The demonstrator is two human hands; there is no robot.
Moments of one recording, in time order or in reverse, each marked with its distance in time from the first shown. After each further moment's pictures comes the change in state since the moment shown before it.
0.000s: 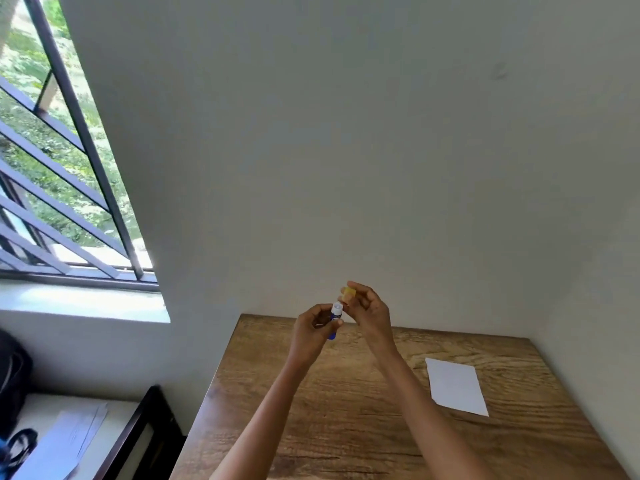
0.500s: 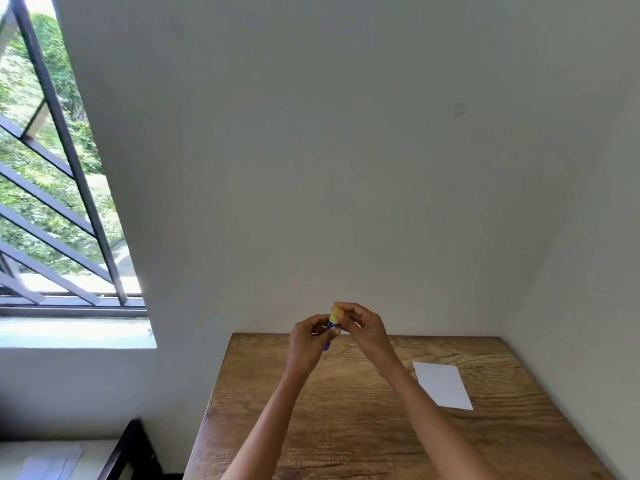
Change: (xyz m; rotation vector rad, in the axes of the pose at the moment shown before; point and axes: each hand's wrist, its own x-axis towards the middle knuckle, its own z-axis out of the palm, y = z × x) left_hand -0.006 0.017 -0.010 0.032 -0.042 0.025; right_hand -0.025 -0.023 0.006 -0.376 -0.060 -0.047
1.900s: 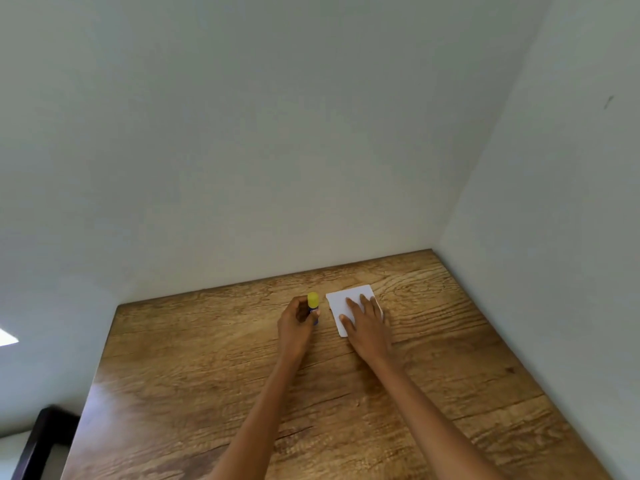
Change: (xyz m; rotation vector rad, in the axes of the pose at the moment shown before) left_hand -0.005 -0.103 0.167 -0.006 -0.097 -0.277; right_hand -0.047 0.169 -0.147 -1.156 0.043 0.443
